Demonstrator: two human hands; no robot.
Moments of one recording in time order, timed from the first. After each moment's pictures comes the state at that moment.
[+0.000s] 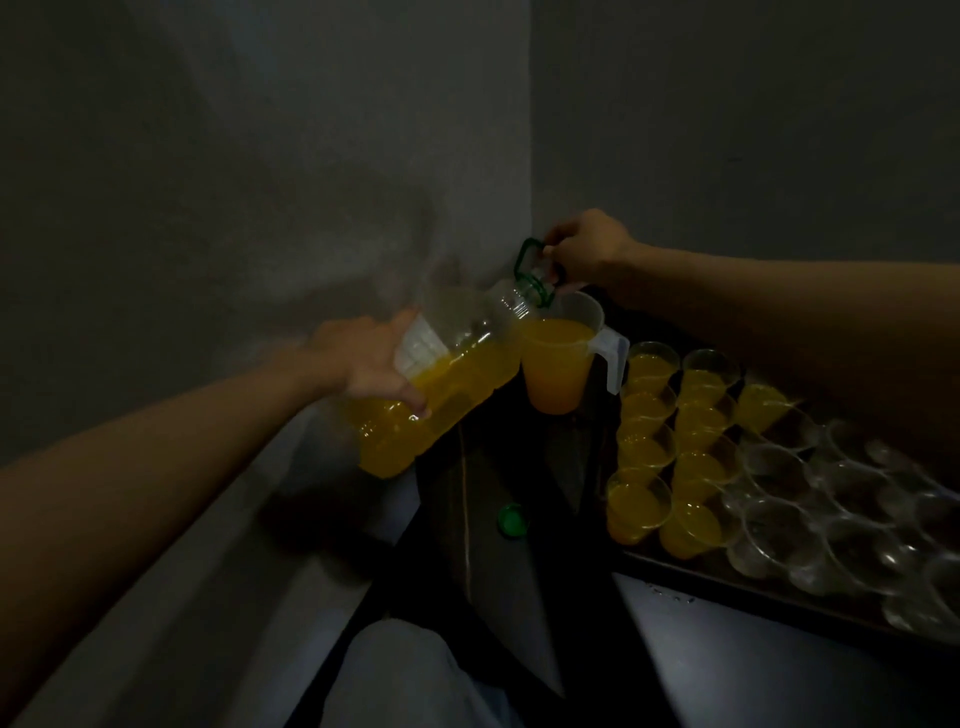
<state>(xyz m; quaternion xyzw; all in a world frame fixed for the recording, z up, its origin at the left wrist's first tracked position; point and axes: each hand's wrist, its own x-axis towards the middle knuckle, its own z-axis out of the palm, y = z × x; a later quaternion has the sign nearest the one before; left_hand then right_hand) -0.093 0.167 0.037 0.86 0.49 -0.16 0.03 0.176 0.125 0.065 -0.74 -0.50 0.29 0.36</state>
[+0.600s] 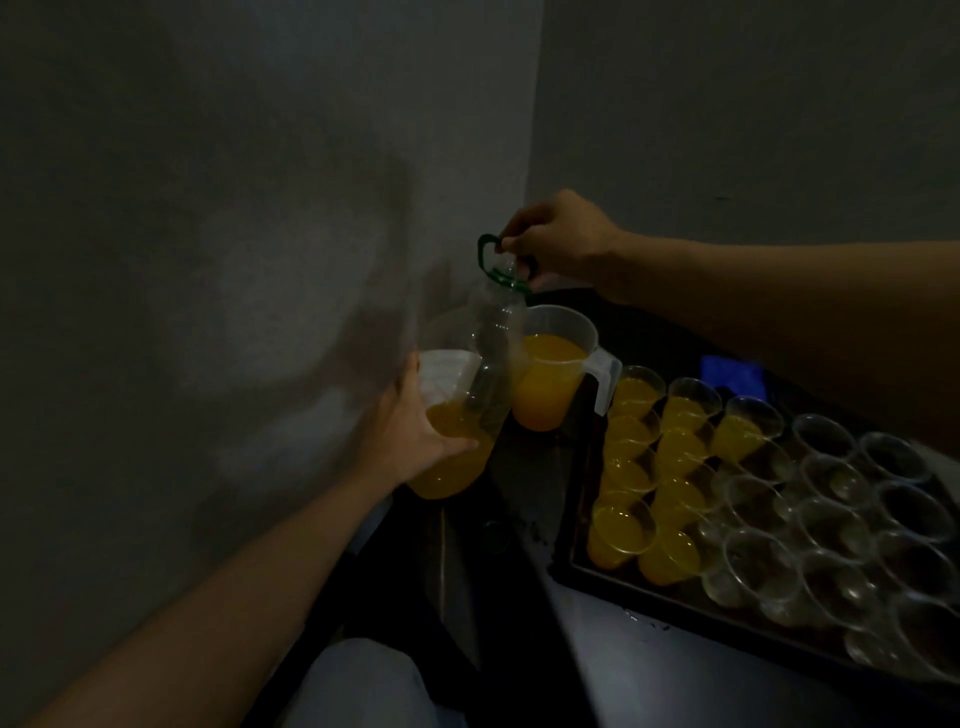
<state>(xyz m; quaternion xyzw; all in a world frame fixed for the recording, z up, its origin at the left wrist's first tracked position) -0.070 0.127 -0.082 0.77 0.55 0.17 0.25 0.142 0.125 0.102 -0.69 -0.60 0.25 0.31</state>
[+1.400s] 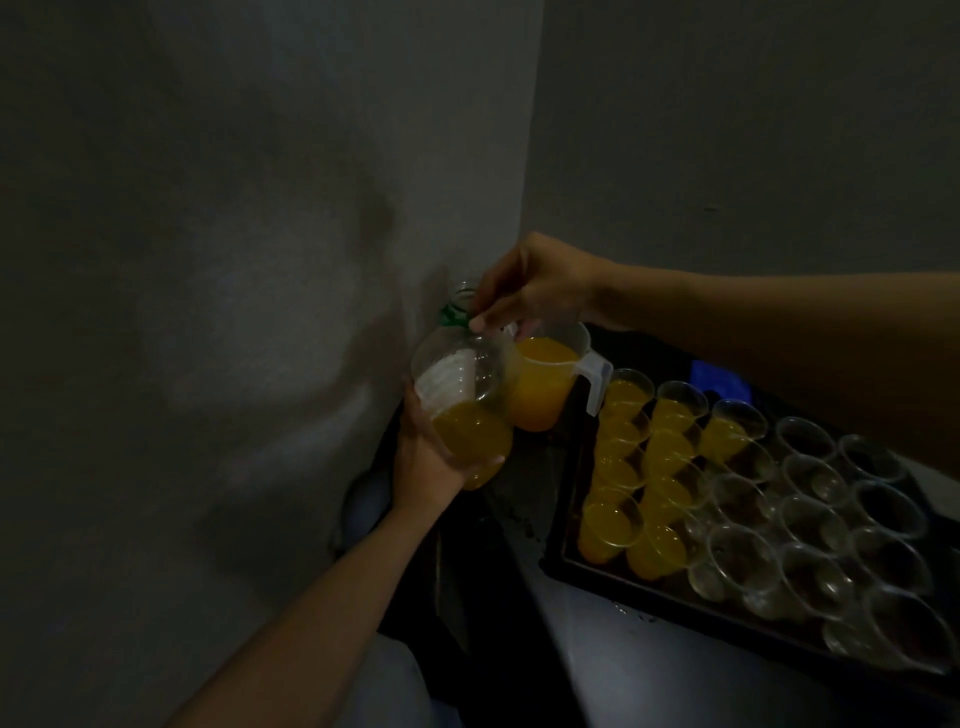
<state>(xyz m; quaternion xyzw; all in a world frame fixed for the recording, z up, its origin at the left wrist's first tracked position) -0.046 0.089 -0.133 0.68 0.57 0.32 0.33 0.125 0.090 0.104 -0.59 -0.70 0.34 0.21</state>
